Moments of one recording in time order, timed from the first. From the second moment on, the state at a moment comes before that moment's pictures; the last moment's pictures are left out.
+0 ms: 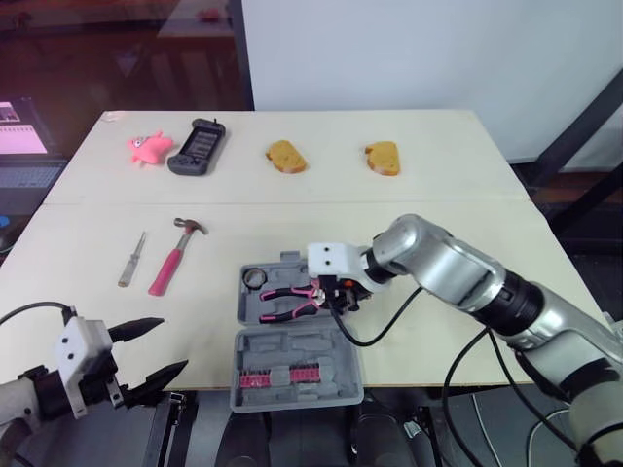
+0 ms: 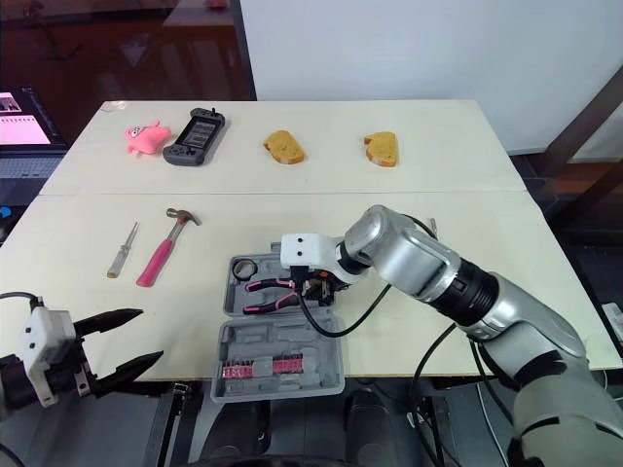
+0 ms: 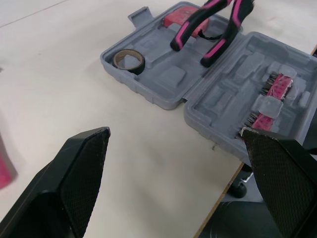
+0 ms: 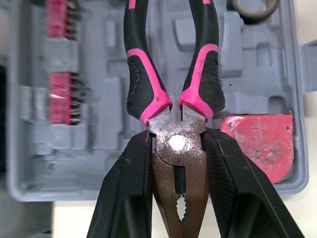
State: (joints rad) left arm 0.55 0.71 0.52 -0.37 -0.52 0.16 -1.09; right arm -0.95 -0.63 0.79 -0.20 0.12 0.96 1.10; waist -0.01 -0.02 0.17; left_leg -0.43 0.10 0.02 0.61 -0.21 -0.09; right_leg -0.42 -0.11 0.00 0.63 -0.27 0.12
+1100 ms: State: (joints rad) left arm 0.56 0.71 0.53 -0.38 -0.51 0.14 -1.08; right arm -0.98 -0.39 0.86 0.04 -0.06 0.91 1.07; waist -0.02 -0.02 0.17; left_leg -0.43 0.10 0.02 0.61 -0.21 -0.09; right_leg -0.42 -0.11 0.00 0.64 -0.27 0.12
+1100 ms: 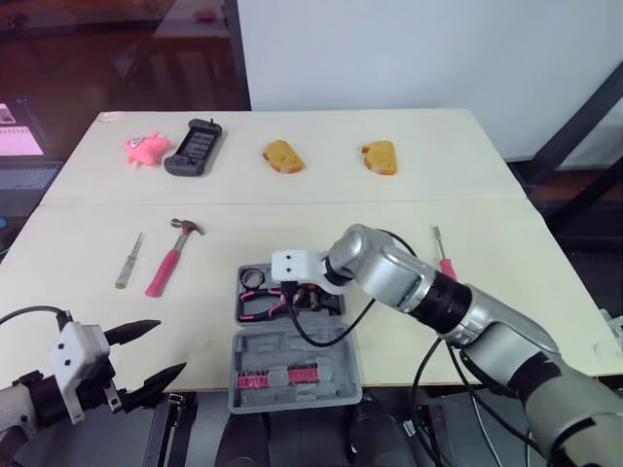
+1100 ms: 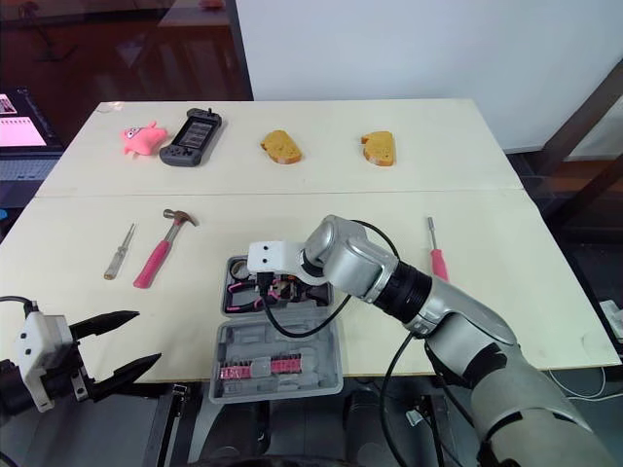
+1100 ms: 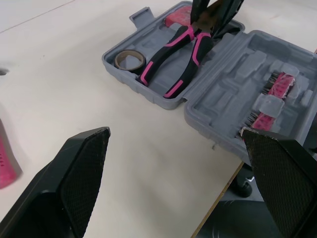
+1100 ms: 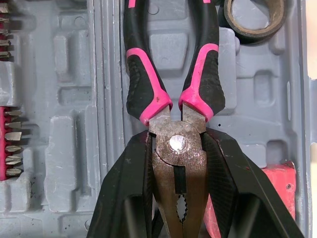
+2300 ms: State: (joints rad) left arm 0.44 0.70 0.41 -0.33 -0.49 0.13 -1.10; right arm -0.65 -0.35 0.46 0.01 0.06 0.53 0.92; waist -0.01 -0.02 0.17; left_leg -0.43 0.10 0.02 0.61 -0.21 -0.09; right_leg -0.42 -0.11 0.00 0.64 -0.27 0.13
